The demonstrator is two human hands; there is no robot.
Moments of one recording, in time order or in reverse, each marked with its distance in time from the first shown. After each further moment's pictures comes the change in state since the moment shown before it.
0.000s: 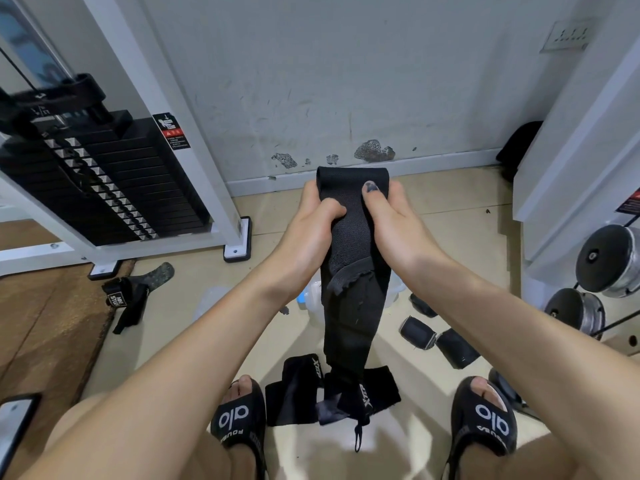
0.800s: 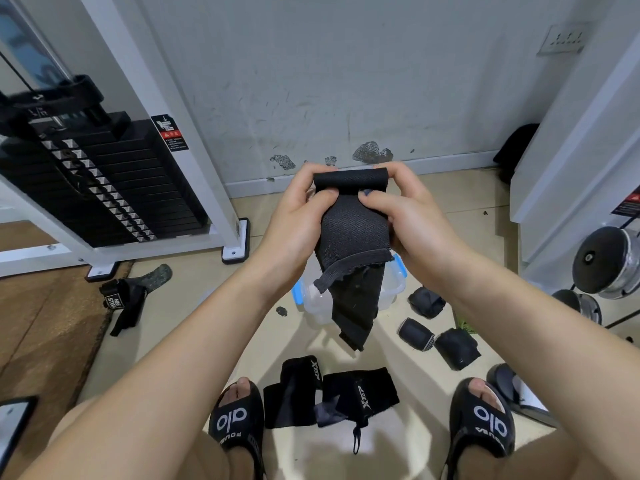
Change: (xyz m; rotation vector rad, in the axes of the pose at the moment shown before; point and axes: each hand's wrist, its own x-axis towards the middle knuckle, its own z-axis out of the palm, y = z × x) left_hand 0.004 0.008 -0.008 -0.017 -0.006 0.157; right_hand 0.002 -0.010 -0.016 0.329 -0.130 -0.063
